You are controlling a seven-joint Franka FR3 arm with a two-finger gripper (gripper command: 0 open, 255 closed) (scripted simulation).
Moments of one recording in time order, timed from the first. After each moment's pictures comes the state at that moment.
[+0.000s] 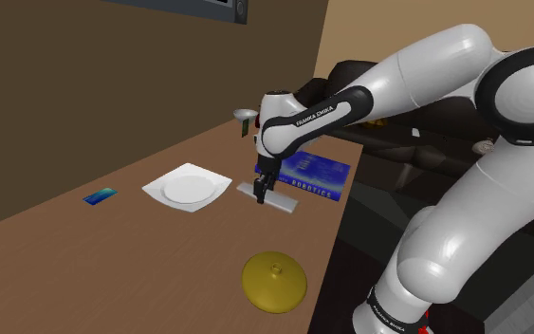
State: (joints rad) arm 0.00 -0.21 -0.01 -2.46 -0.01 2.25 -0.23
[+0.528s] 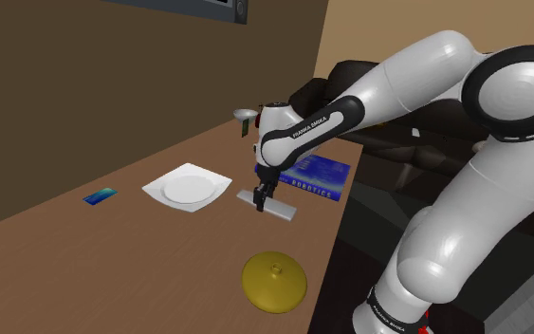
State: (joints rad) arm 0.00 -0.16 -0.01 -2.50 -0.02 2.34 -0.23
